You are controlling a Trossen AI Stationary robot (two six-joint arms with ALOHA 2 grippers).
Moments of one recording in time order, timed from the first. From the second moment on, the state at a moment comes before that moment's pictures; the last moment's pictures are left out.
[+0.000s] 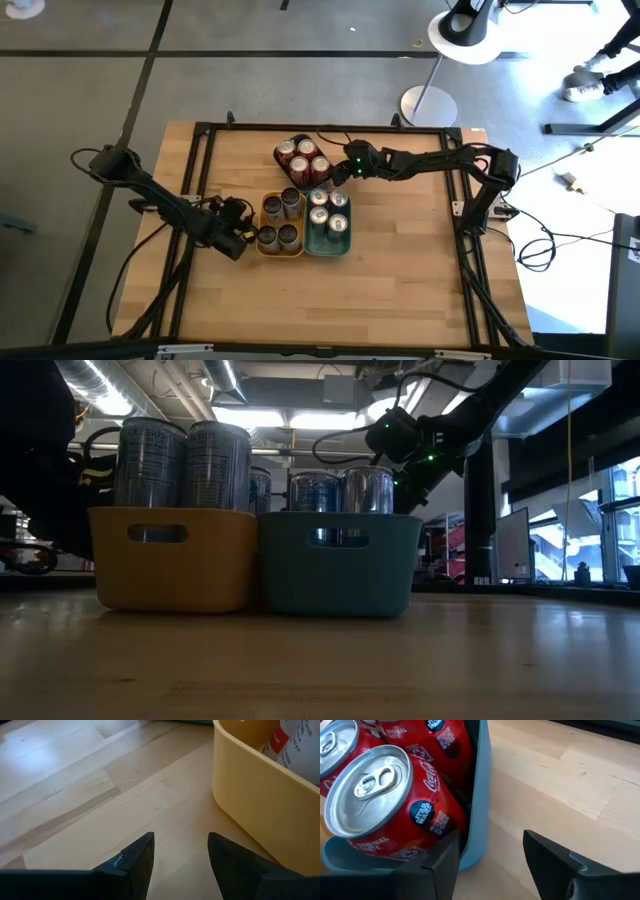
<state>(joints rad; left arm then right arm) -0.50 1.28 0.40 -0.53 -0.87 -1.33 -0.34 1.75 0.98 0.06 0.12 0.57</state>
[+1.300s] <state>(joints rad) -0.50 1.28 0.40 -0.53 -0.88 -1.33 -0.34 1.75 0.98 0.05 0.17 0.47</state>
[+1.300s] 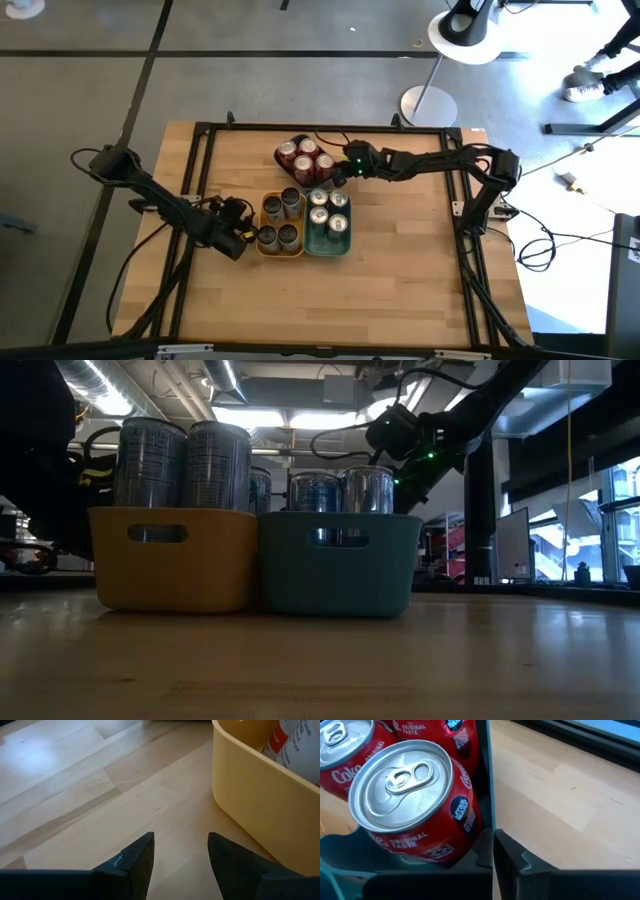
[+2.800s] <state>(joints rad) -0.50 1.28 0.40 -0.53 -0.89 -1.33 -0.22 1.44 0.97 -1.00 0.34 0.68</state>
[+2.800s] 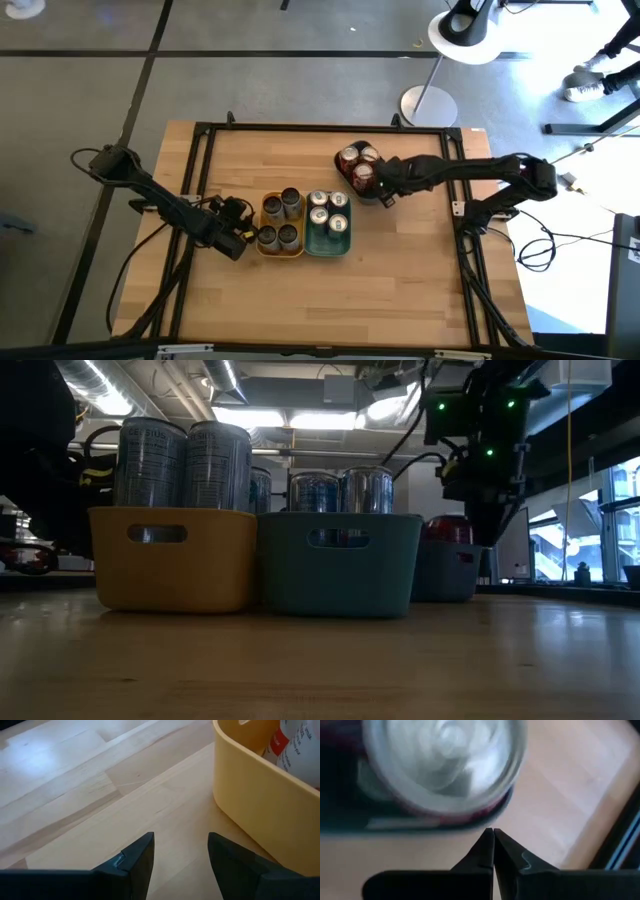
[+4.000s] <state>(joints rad) -0.50 1.28 0.40 -0.51 -0.93 -1.33 -0.01 1.45 0.97 -0.71 0.26 0.35</state>
